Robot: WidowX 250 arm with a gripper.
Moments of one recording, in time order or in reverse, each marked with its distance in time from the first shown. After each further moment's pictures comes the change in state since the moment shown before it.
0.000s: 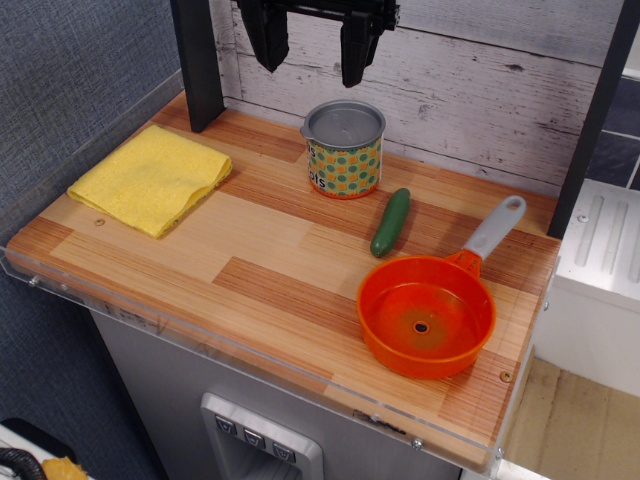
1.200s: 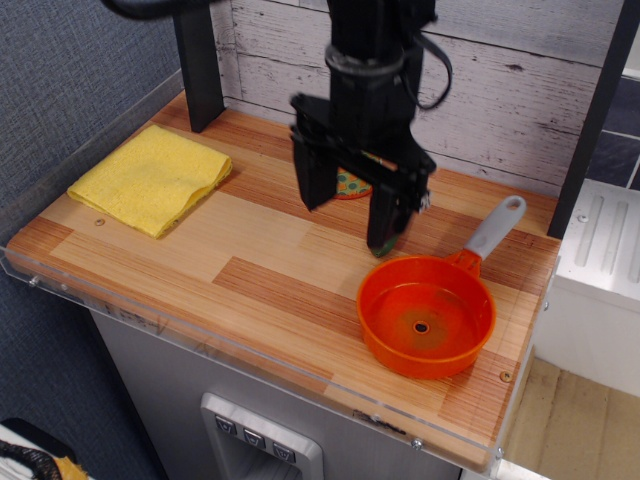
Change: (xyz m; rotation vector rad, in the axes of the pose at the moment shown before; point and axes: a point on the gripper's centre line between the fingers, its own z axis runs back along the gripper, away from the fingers) arm -0.062 -0.049 -0.068 -0.058 0.178 -0.439
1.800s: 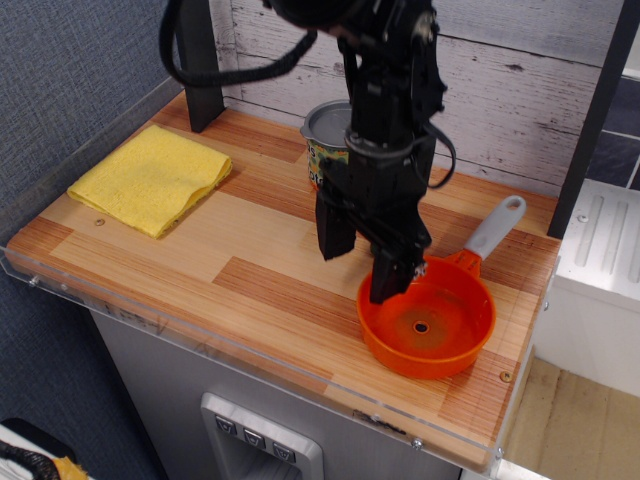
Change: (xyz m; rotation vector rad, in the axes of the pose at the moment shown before) arm 0.007 -0.007 -0.051 -0.002 0.016 -0.126
